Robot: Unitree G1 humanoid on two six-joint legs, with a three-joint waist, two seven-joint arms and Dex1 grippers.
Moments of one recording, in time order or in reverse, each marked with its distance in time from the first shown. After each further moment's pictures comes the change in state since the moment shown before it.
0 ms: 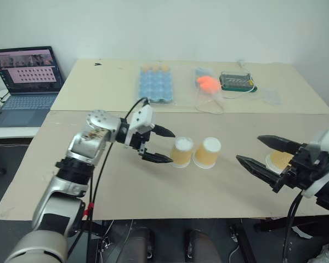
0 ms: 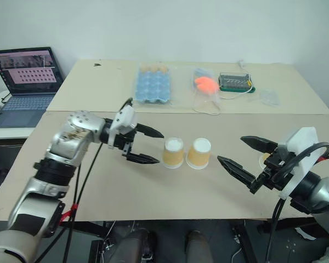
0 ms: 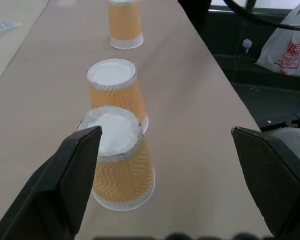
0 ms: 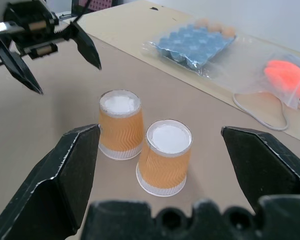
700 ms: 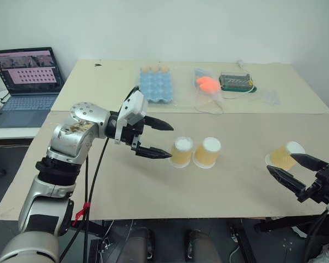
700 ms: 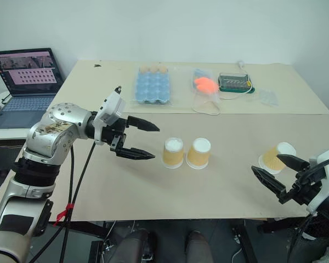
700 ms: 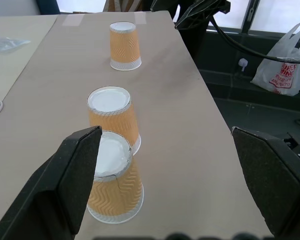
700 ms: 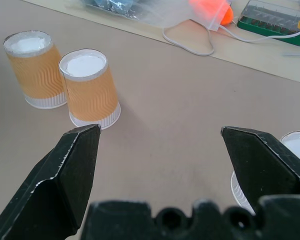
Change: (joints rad) left arm 0.002 0.035 0.024 -0.073 -0.073 0.083 0.070; right arm 0.138 0.073 -0.120 0.162 -0.146 -0.053 0.082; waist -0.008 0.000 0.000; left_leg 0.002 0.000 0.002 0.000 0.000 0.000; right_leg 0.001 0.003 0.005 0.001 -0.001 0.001
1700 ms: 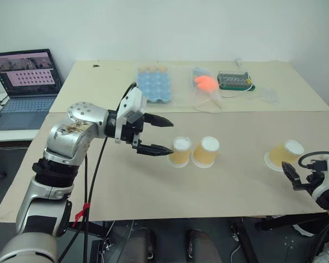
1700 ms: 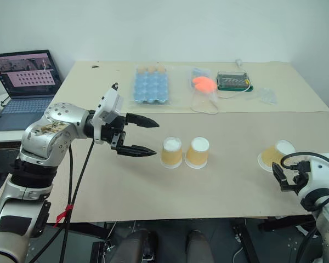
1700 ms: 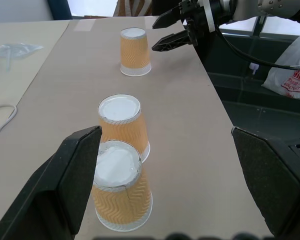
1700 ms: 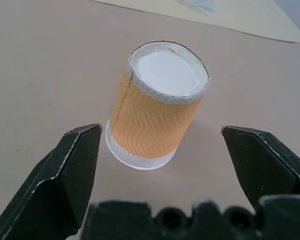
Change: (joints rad) left arm 0.011 0.015 0.012 -0.048 -0.040 0.023 0.078; right arm -0.173 0.134 0.188 0.245 -0.412 -0.055 -0.341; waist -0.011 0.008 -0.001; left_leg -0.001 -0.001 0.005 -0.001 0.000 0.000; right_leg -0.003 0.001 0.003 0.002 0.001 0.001
